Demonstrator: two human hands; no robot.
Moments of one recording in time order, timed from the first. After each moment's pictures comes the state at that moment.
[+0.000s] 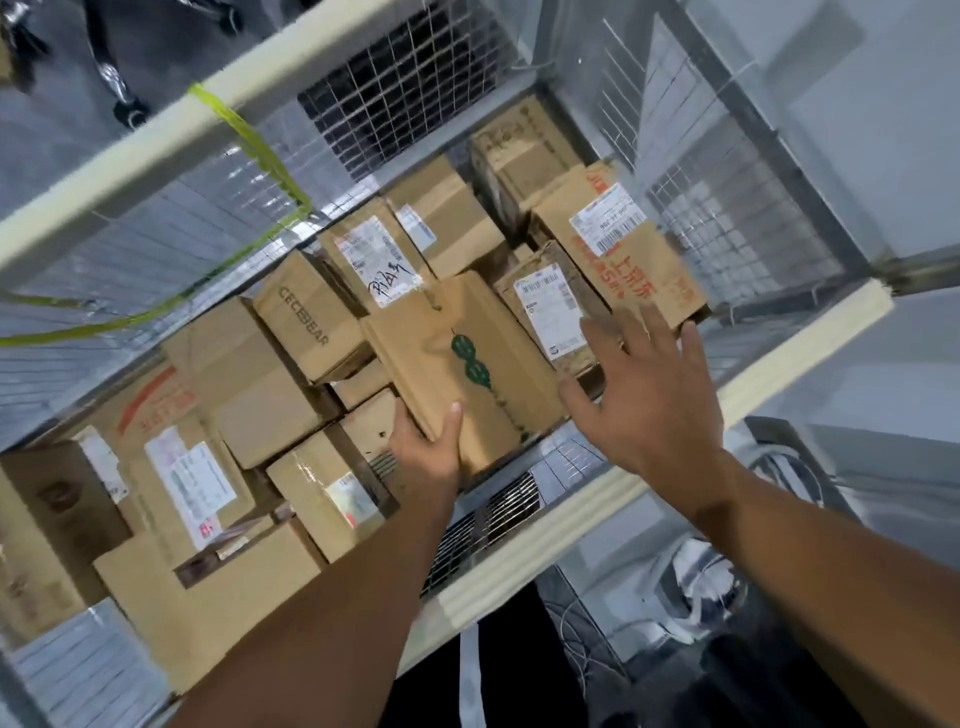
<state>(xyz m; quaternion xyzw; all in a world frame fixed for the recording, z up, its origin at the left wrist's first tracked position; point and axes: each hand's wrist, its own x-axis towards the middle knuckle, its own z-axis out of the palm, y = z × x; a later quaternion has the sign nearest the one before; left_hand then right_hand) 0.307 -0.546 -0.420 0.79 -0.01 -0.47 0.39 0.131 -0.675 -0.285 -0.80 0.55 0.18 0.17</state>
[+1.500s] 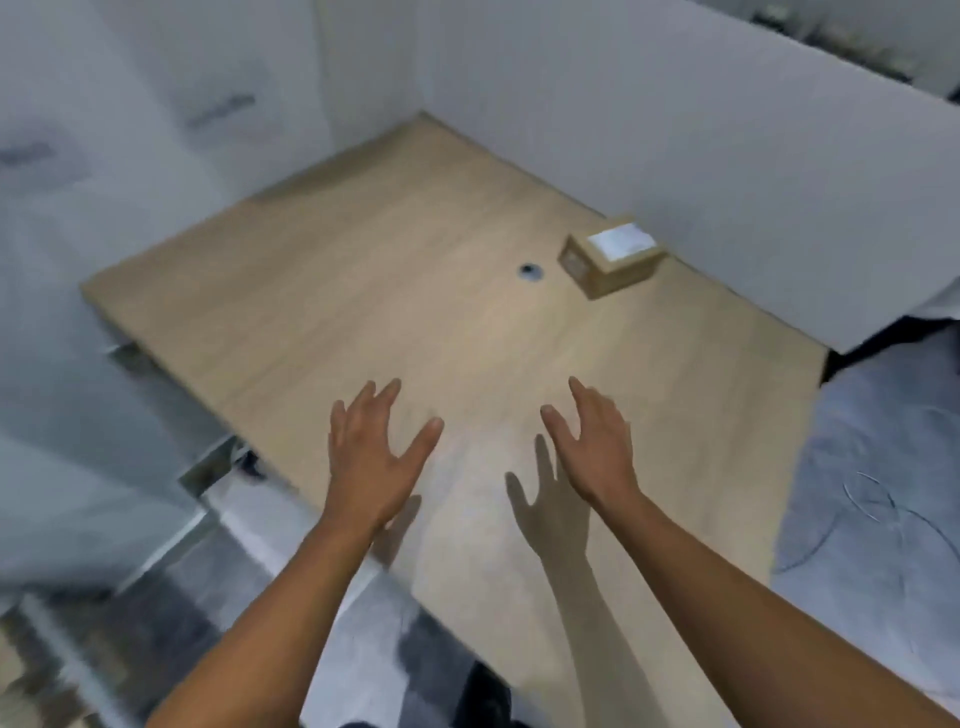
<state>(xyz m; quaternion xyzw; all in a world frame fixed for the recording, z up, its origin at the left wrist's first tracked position) -0.039 -0.183 0.001 0.09 -0.89 -0.44 -0.03 -0.061 0.083 -0.007 0.11 0.95 -0.29 0.06</state>
